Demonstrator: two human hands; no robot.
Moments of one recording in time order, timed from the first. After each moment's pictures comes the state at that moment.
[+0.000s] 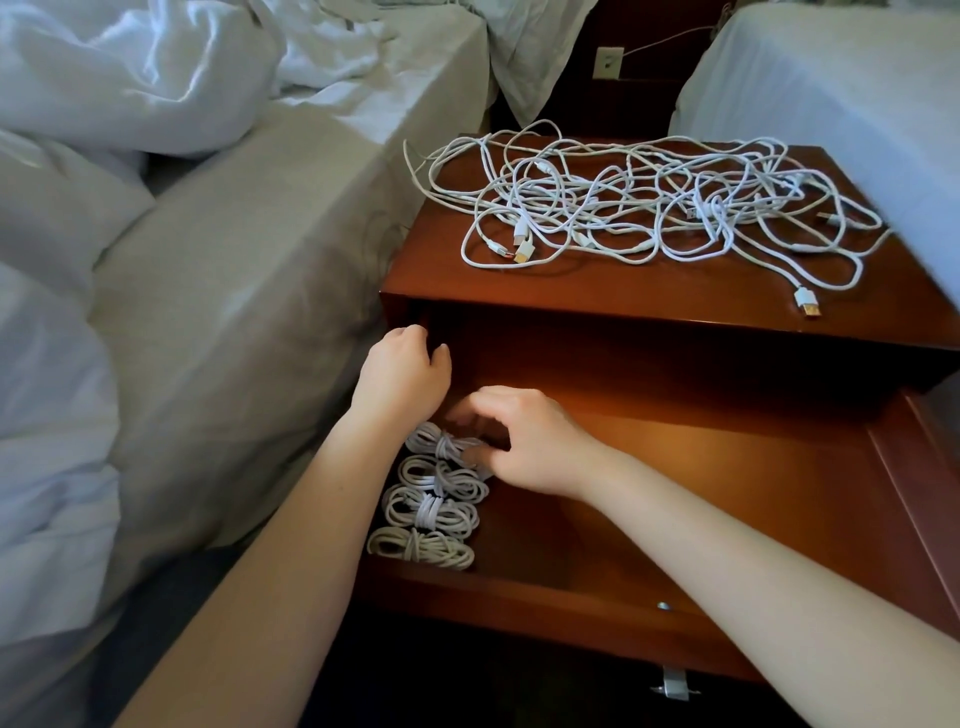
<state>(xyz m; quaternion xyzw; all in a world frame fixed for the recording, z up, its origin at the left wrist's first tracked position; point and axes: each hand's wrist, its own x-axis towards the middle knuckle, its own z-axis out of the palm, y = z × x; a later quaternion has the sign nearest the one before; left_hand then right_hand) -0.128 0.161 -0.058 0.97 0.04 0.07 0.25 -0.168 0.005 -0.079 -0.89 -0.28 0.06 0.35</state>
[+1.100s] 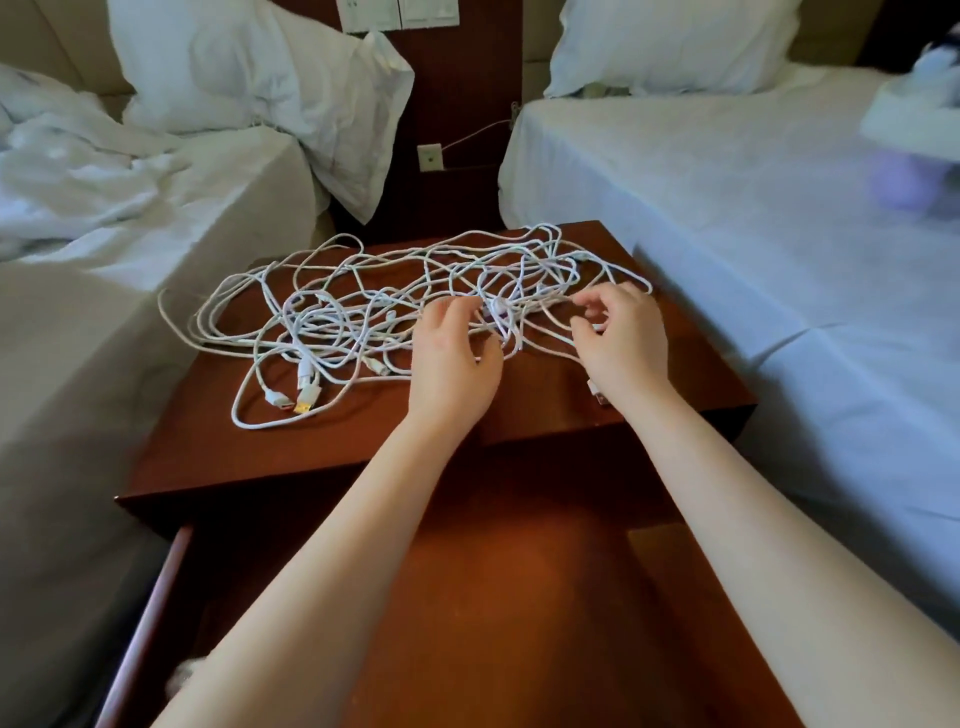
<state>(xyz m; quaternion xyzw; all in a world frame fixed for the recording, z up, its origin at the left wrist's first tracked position) -0.036 -0.064 -0.019 0.88 -0.19 0.16 0.40 -0.060 -0.232 -0.030 -0.89 0.14 -0.31 0.31</state>
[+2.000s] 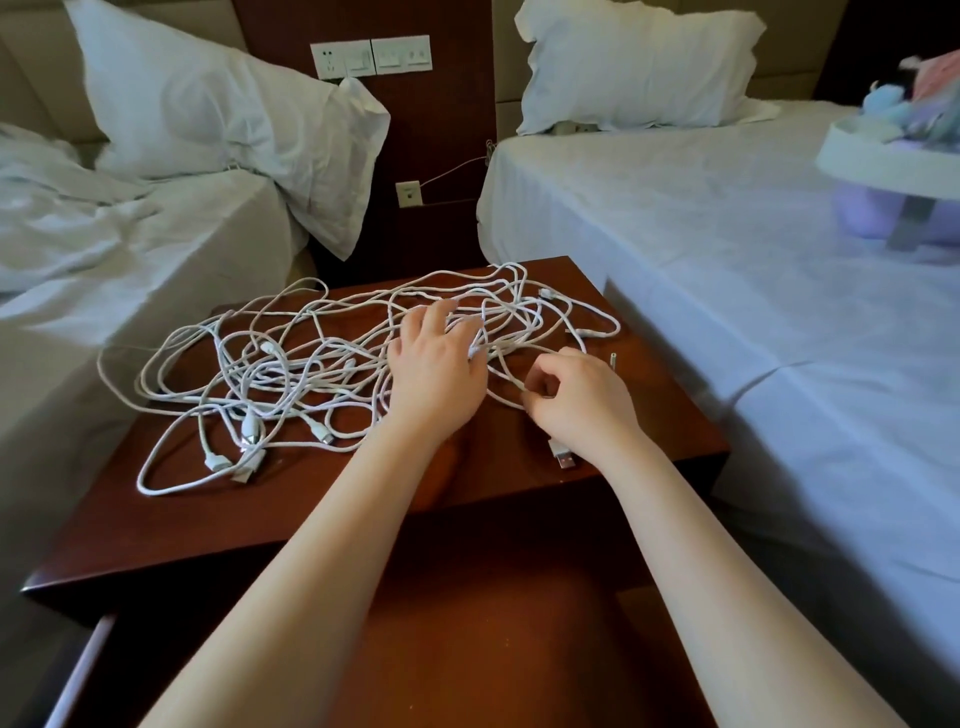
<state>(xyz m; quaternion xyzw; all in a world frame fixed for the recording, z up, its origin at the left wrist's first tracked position) 0.007 -0.102 -0.008 0.94 -0.23 0.17 0.18 -0.059 -0.242 -0.028 -0.95 0.08 -0.17 0.24</state>
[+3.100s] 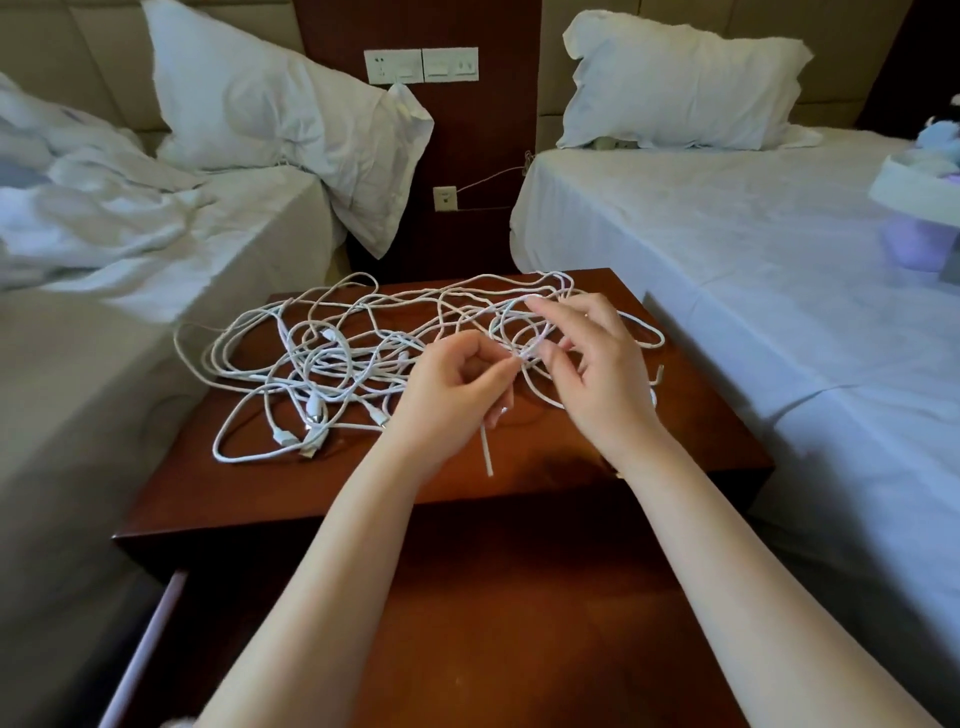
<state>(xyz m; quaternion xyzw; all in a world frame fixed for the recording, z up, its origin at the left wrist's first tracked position) -0.052 -0.042 0.026 0.76 -0.26 -0.03 0.60 -0.057 -0.206 -0.004 -0.85 -0.10 -0.43 0.30</state>
